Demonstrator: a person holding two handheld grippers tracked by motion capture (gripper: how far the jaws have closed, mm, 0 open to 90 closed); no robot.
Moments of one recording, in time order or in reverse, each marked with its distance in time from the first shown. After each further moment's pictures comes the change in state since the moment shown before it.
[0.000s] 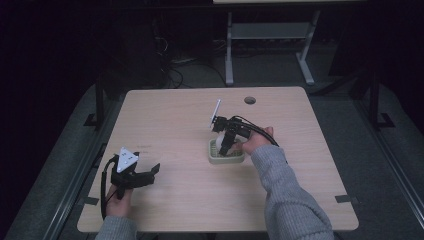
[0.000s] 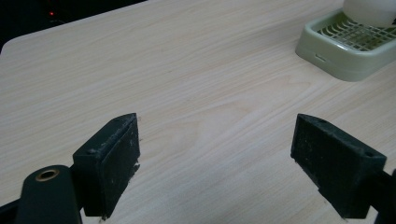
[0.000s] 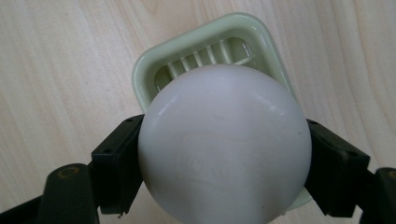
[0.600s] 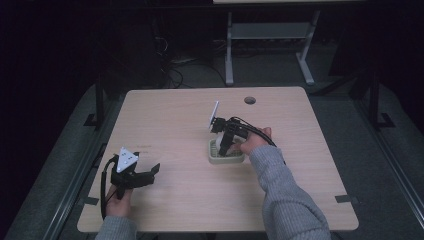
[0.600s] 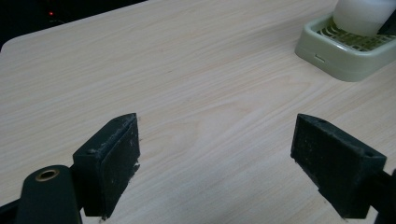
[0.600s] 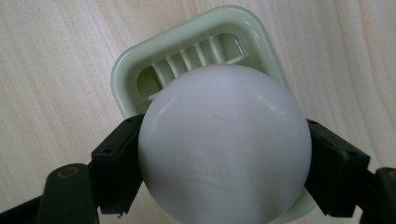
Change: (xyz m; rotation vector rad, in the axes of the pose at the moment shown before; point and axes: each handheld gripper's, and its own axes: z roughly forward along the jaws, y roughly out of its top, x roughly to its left) left arm 0.000 0.000 0.000 -0.002 -0.002 -0.001; right arm -0.004 0.004 0.011 0.029 -0.016 0.010
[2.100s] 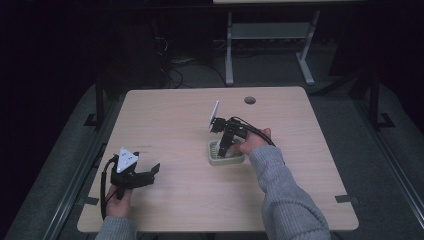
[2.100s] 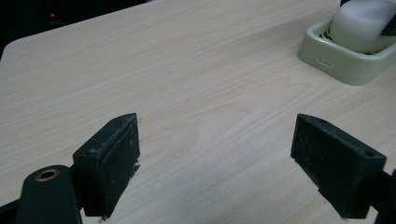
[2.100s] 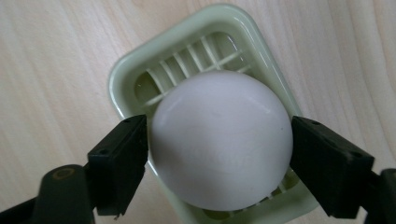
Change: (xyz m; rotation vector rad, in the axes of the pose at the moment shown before) left arm -0.001 0.001 -0.001 0.001 0.003 0.005; right arm 0.000 0.000 0.000 0.012 0.031 0.033
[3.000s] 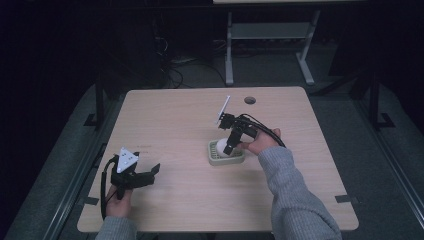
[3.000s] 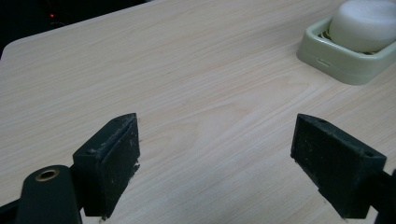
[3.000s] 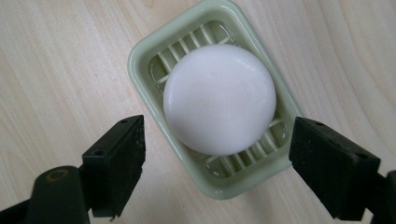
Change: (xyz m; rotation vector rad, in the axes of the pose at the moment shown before) left arm 0.000 0.000 0.000 -0.002 0.000 0.003; right arm 0.001 -0.024 -0.029 -0.068 0.002 0.044
